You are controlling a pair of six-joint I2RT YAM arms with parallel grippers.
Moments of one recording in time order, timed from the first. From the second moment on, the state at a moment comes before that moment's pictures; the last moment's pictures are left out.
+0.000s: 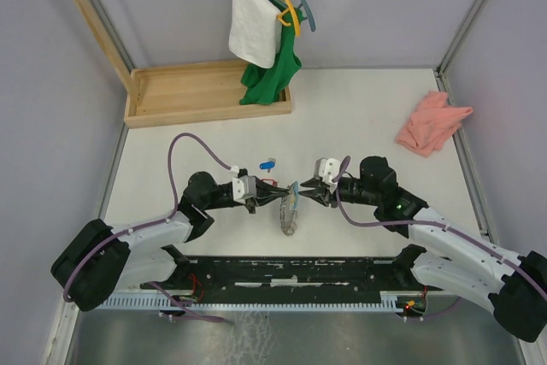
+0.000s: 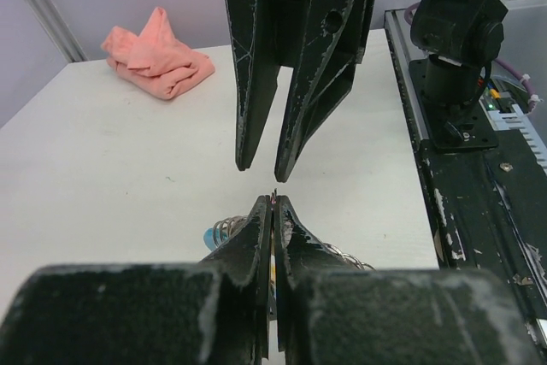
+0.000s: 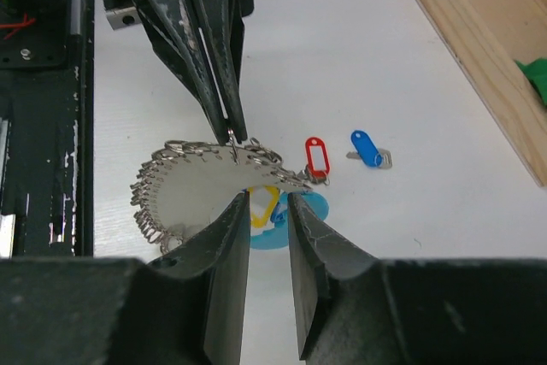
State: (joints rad) left arm -0.70 1.14 0.29 0.98 0.77 0.12; right arm 0.73 0.92 0.53 0.10 -0.55 -0.34
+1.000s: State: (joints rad) left arm -0.70 1.16 0.29 1.05 0.77 0.09; right arm 0.73 1.05 0.53 0.25 -0.71 -0.29
